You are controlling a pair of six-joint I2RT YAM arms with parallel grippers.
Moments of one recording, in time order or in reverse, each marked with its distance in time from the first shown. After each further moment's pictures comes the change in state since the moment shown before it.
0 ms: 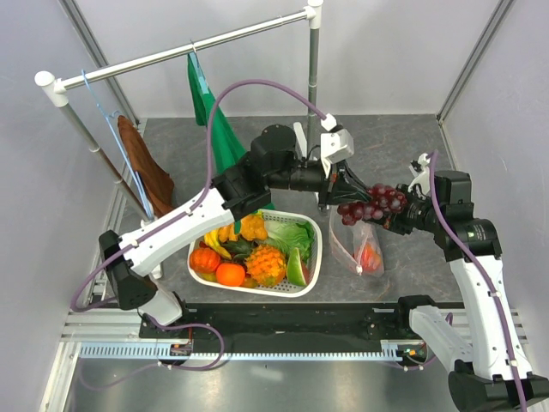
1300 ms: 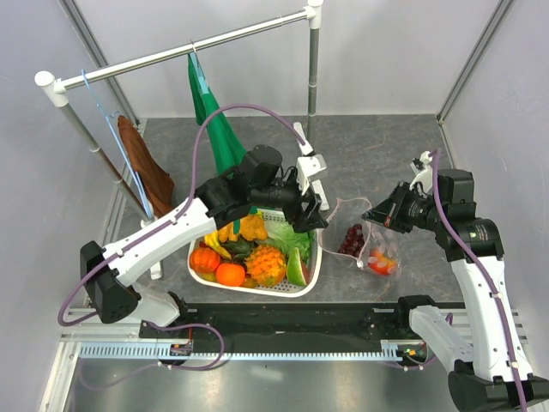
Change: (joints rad) left arm 0.093 -0.146 -0.288 -0.281 -0.190 0.085; right arm -0.002 0.001 0.022 0.007 -0.022 0.028
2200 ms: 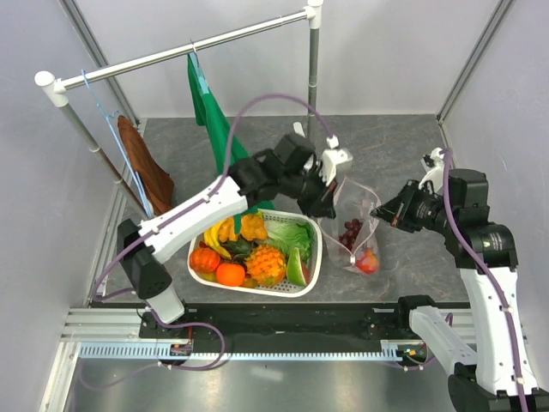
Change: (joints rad) left arm -0.027 0.257 0.215 -0.235 0.003 -0.127; right arm 0.000 -0.018 0.083 -0.066 0.055 -0.042
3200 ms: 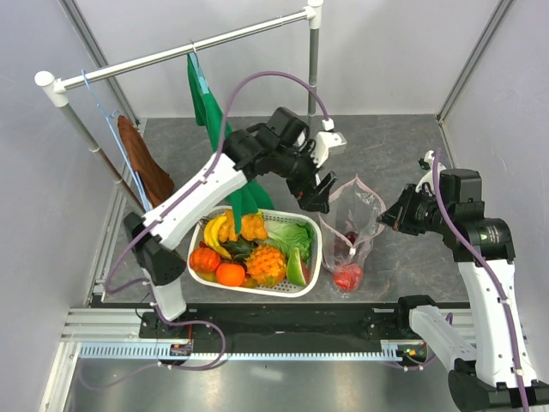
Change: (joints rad) left arm 0.090 0.148 0.414 -0.354 0.061 0.232; right arm 0.000 0.035 0.032 -0.104 0.123 -0.142
